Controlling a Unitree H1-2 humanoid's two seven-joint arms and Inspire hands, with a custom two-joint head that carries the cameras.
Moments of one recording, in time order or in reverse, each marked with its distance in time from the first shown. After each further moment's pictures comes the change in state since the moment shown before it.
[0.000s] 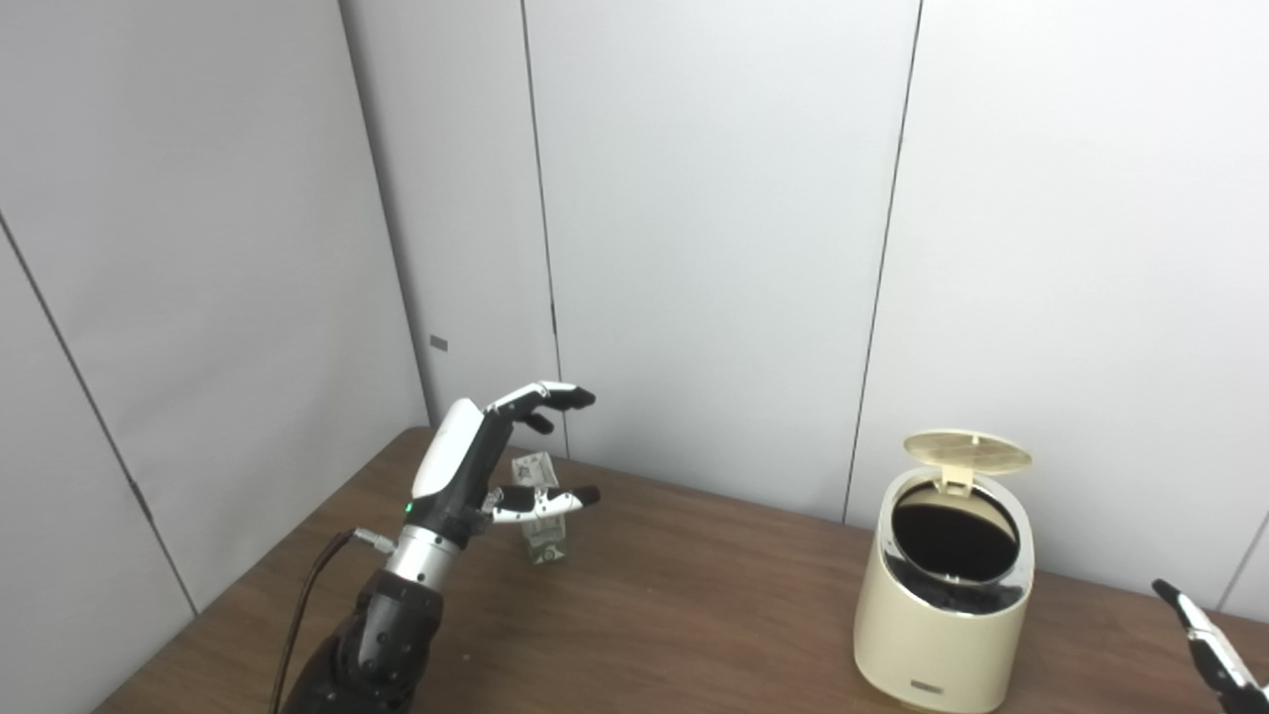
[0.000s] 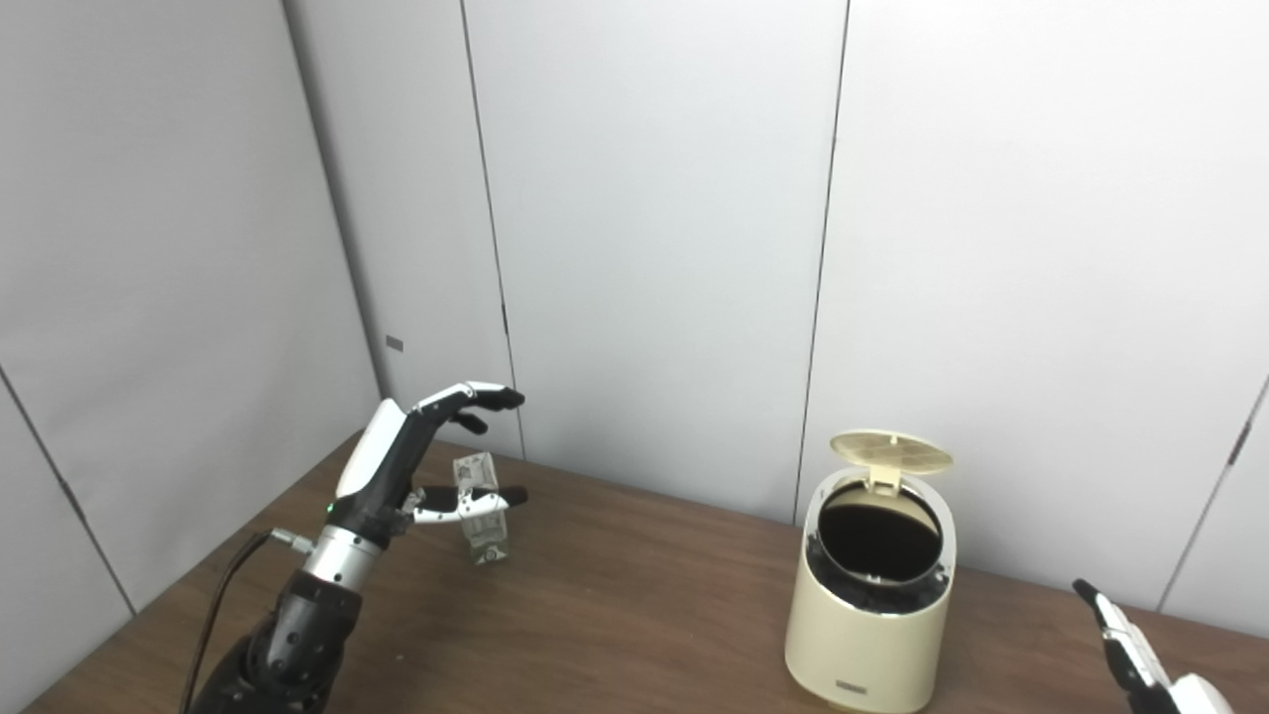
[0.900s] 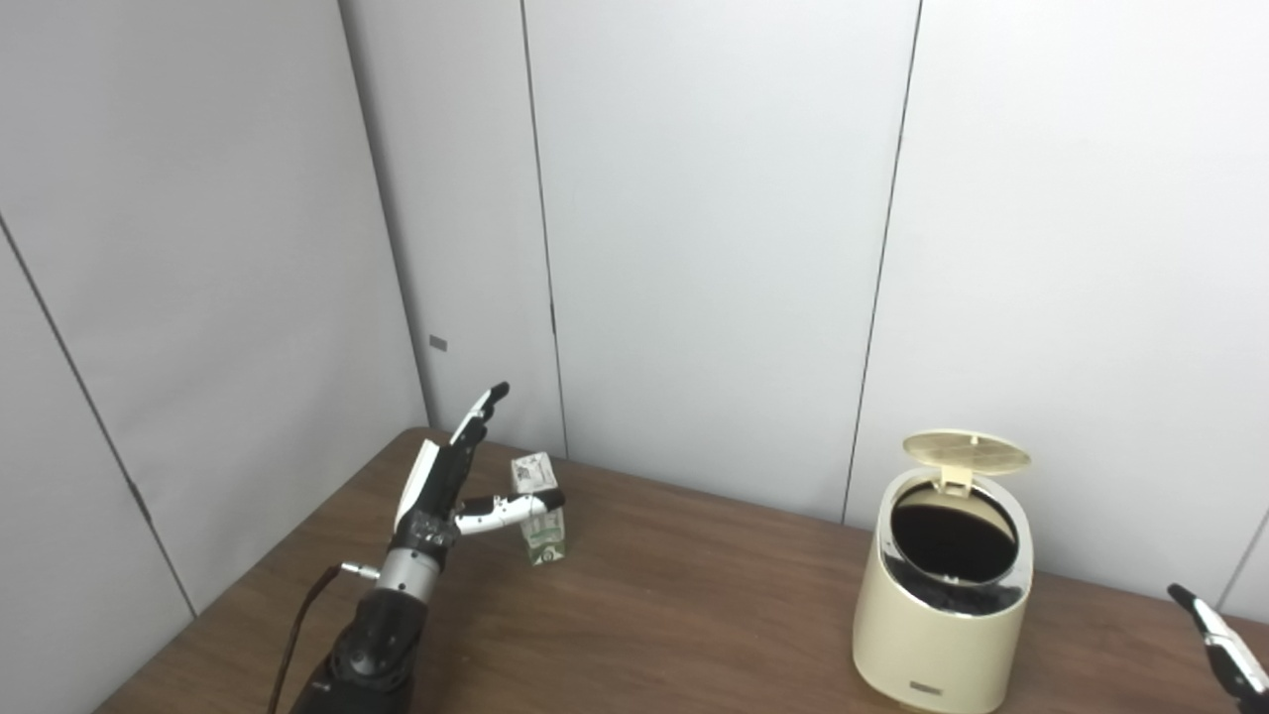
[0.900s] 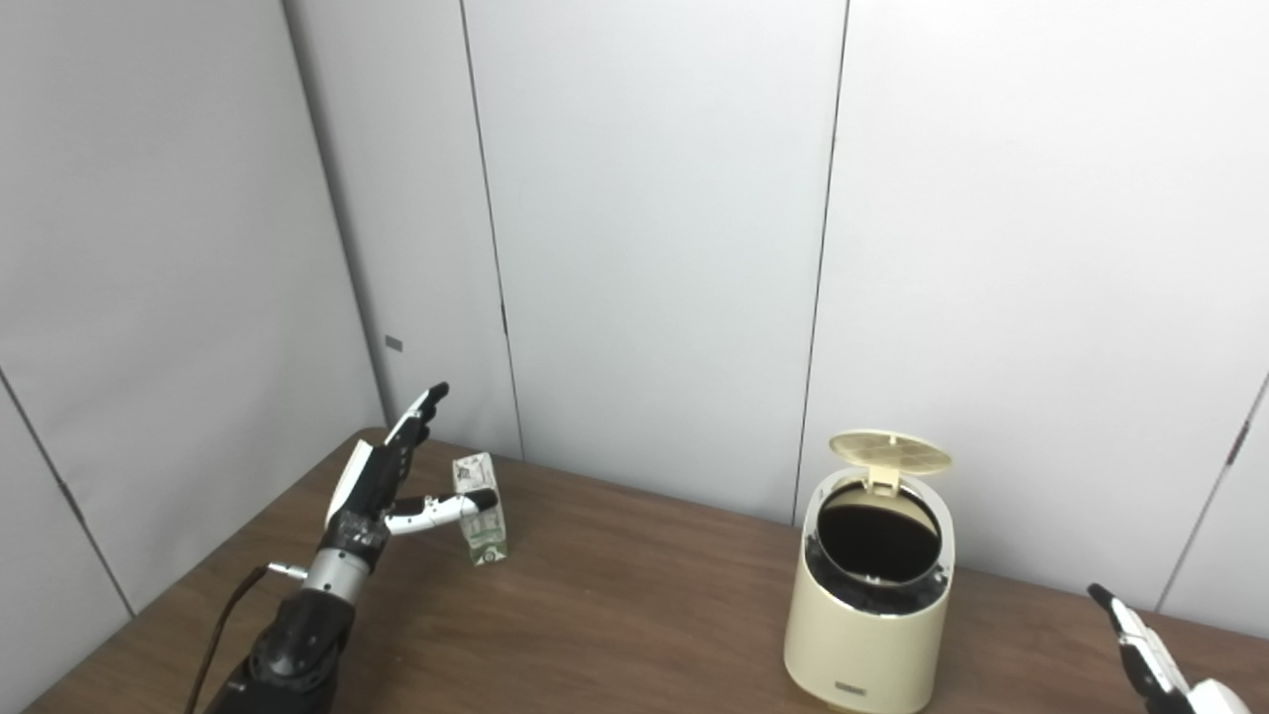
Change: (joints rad) left arm -0.076 0.018 0.006 0.396 -0.357 -0.024 -0.059; right arm 0.000 -0.027 -0.003 0.010 0.003 -0.019 0.000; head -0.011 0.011
